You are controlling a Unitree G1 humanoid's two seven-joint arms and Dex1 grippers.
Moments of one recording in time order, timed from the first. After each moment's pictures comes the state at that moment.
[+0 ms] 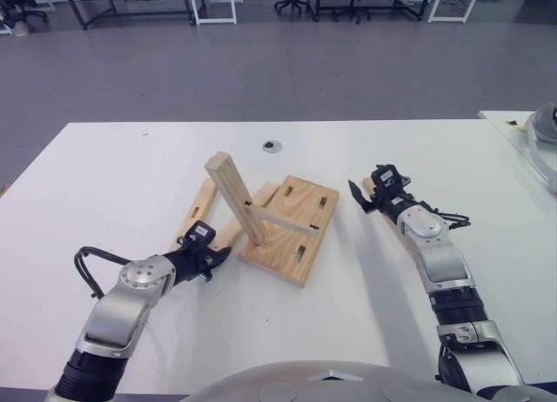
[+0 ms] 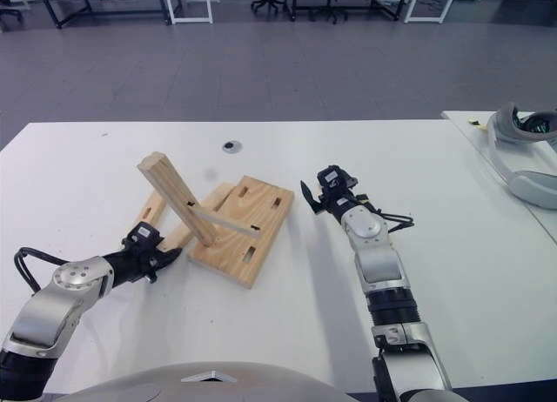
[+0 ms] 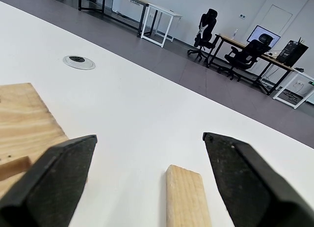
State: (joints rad) left arm 0.12 0.53 -0.08 -0.39 -0.20 0.74 -0.50; right arm -0.26 -0.30 0.04 0.10 -0.04 0.25 0.32
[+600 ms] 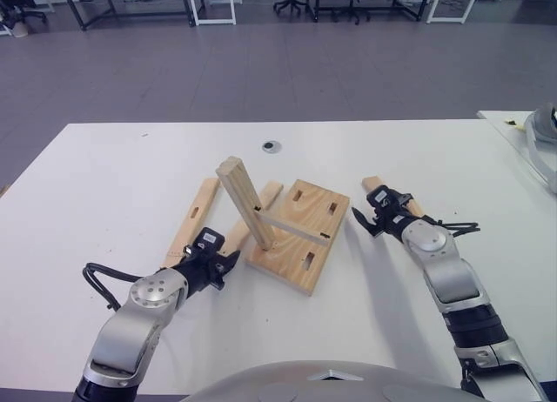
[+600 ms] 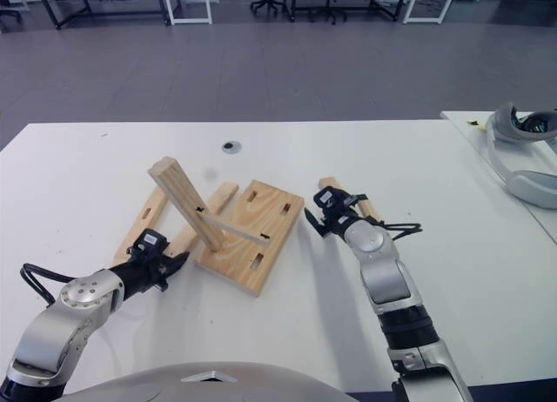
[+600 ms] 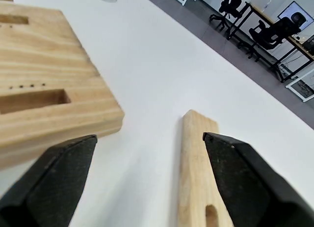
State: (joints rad) left arm 0.22 0.47 -0.10 -0.59 -0.17 0.86 -0.37; right arm -0.14 -0.41 0.17 -0.10 -0.15 0.52 0.41
